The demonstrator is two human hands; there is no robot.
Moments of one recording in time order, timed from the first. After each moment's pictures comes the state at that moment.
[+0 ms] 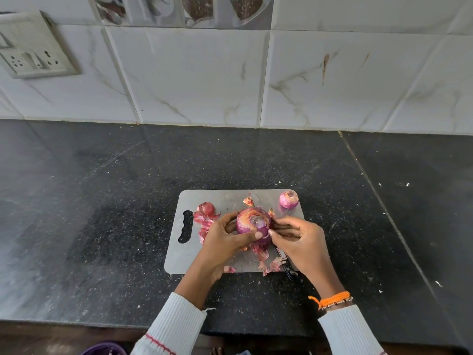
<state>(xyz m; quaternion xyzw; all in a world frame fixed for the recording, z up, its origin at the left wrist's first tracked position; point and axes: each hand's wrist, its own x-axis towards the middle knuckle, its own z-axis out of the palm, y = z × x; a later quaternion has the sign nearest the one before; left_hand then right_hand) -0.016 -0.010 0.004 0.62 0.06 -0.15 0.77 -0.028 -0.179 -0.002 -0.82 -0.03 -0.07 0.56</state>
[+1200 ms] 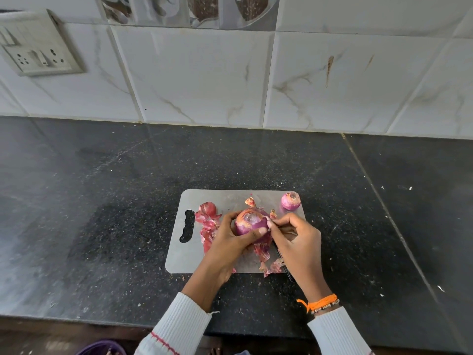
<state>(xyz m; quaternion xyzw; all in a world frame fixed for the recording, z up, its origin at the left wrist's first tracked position) -0.021 -0.022 0.006 0.58 0.11 -0.14 0.79 -0.029 -0.160 -0.001 -0.83 -0.04 -0.20 0.51</state>
